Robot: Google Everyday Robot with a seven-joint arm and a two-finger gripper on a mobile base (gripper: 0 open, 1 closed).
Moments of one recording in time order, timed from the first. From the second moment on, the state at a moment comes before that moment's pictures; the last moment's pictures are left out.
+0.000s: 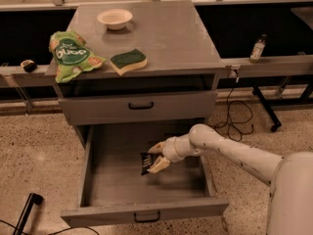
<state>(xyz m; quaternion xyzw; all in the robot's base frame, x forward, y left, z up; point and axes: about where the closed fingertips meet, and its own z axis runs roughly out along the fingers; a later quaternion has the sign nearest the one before) 0.629 0.005 0.446 -0.65 0.63 0.22 0.36</state>
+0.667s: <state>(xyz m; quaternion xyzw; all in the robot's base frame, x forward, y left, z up) 0.608 0.010 0.420 -0.68 0.60 0.24 0.34</state>
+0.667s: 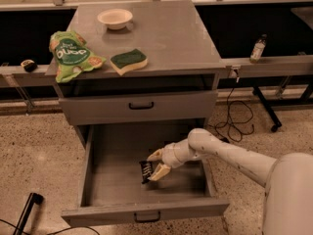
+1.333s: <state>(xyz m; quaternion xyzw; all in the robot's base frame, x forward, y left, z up) 0.610 0.010 0.405 -0.68 0.60 0.25 0.32</state>
